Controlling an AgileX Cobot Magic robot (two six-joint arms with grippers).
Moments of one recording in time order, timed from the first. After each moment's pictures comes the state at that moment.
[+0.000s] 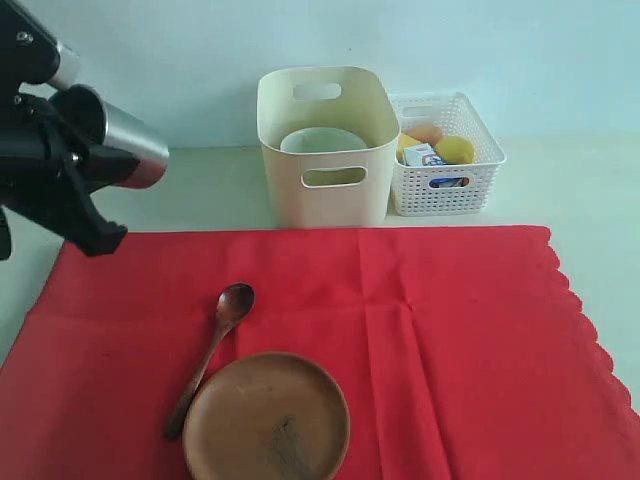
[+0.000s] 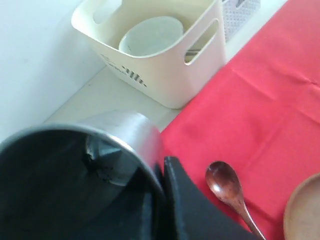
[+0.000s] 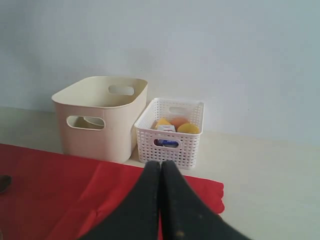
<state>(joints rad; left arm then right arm) -0.44 1.23 -0.78 -0.40 0.21 0.83 0.21 0.00 -0.06 0.21 0.20 -0.23</state>
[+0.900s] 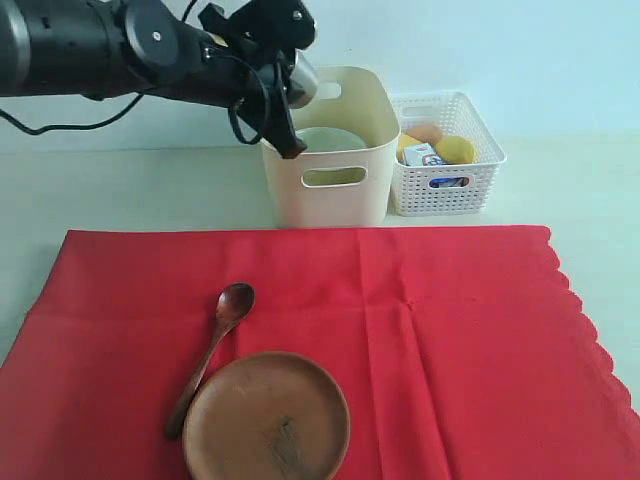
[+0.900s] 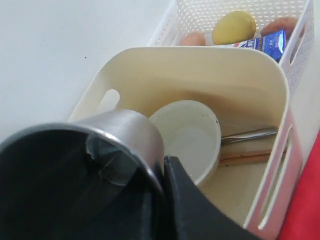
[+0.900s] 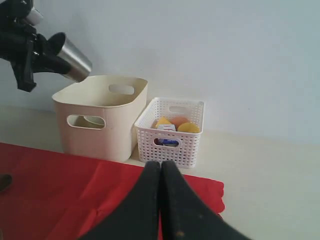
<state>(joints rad) -0.53 1.99 -1.53 -0.41 0.16 1.10 0.21 0.00 -0.06 0.21 0.21 -0.23</state>
